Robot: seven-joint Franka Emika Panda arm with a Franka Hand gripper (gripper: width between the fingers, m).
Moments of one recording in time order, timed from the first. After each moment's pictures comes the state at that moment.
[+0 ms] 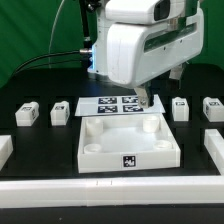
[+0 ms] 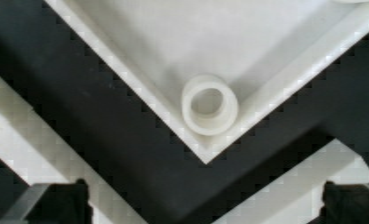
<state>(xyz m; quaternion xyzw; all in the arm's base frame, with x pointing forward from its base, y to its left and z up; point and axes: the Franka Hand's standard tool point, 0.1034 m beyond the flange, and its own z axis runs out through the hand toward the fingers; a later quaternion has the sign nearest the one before) 0.563 0.053 0.112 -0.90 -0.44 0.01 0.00</state>
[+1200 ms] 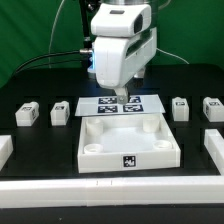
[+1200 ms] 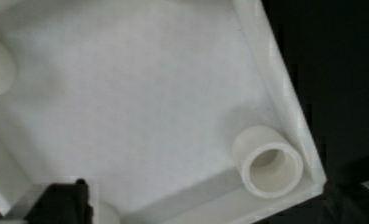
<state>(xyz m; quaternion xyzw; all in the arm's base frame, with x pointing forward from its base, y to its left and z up) 0.457 0.015 0.077 -0.77 -0.64 0.00 0.00</state>
